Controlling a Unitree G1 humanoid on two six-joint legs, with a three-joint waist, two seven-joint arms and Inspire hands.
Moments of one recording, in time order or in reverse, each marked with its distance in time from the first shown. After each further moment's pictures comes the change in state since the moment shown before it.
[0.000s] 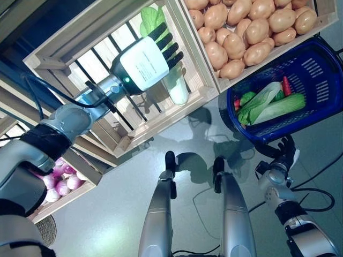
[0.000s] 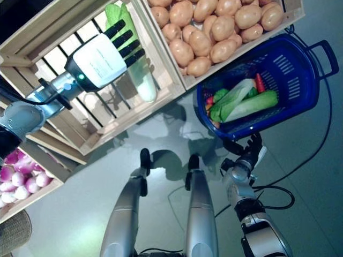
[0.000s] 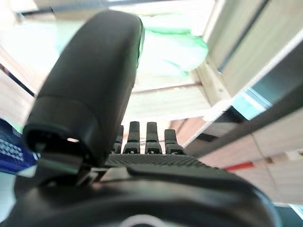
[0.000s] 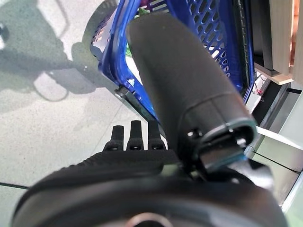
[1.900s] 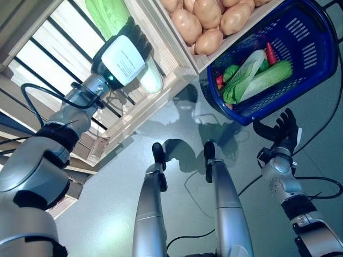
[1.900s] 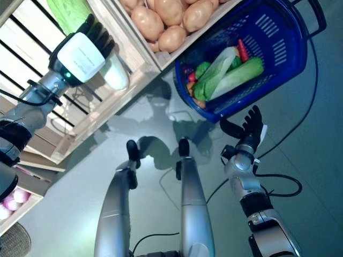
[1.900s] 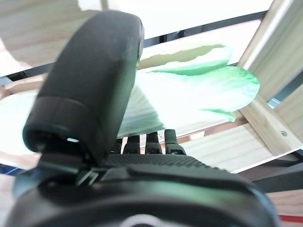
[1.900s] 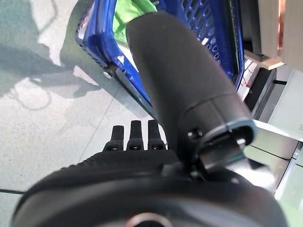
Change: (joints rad) left arm -0.022 -0.143 0.064 0.408 0.144 0.194 0.148; right arm 0.002 -0.091 0.005 -0.288 -0.010 0.032 0.032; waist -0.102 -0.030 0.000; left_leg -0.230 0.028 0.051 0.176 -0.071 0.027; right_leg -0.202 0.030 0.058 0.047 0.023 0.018
